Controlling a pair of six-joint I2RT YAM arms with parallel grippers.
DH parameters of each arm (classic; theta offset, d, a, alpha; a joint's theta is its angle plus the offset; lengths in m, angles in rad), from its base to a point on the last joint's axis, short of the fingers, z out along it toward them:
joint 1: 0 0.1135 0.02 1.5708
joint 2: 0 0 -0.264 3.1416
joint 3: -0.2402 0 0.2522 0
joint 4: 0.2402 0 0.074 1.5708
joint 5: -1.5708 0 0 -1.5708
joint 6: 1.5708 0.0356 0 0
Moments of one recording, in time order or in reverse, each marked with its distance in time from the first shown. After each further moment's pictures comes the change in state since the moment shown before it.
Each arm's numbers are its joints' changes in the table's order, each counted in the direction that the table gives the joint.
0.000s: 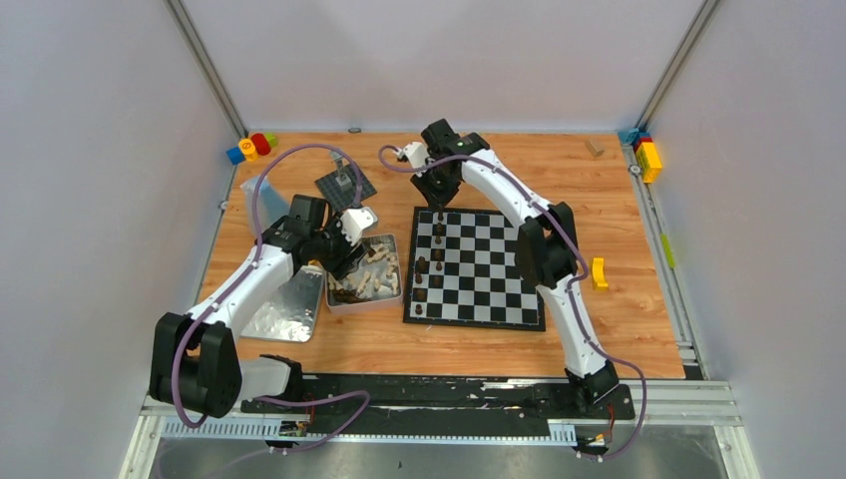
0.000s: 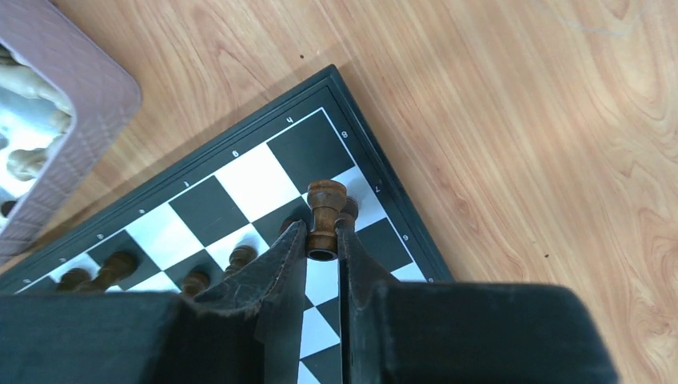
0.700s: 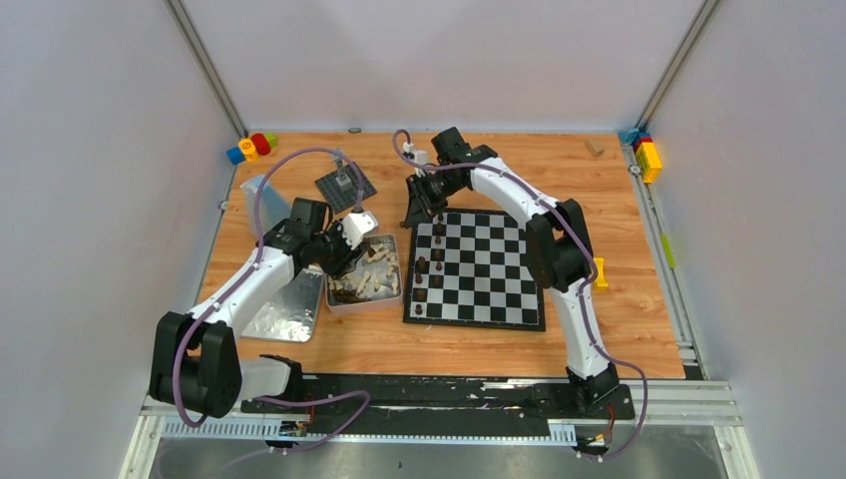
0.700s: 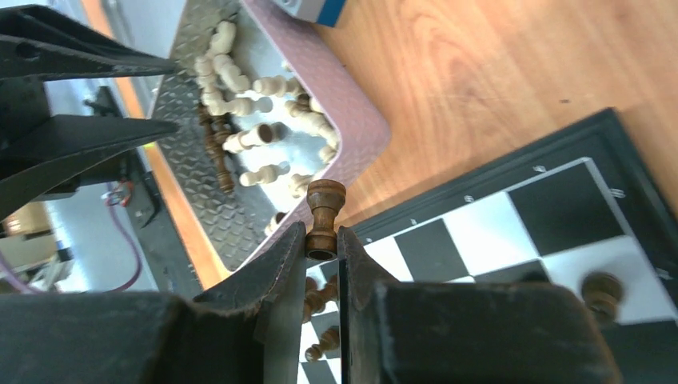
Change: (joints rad) left arm 0.000 0.000 0.028 -0.014 0.001 0.033; right arm -0.028 0.092 0.298 -0.270 0.576 0.376
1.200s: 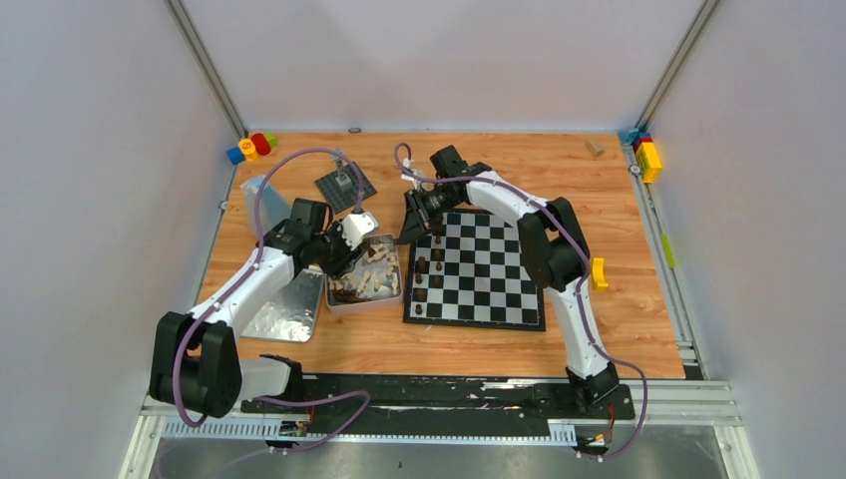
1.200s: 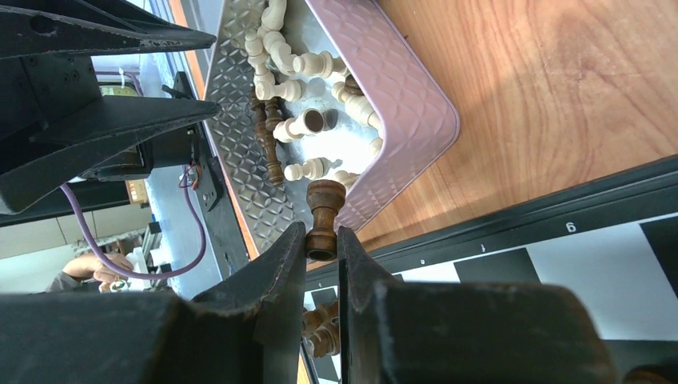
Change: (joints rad) left arm 0.000 0.000 0.002 -0.001 0.012 0.008; right arm 0.013 -0.026 0.132 -0.128 0.158 0.110
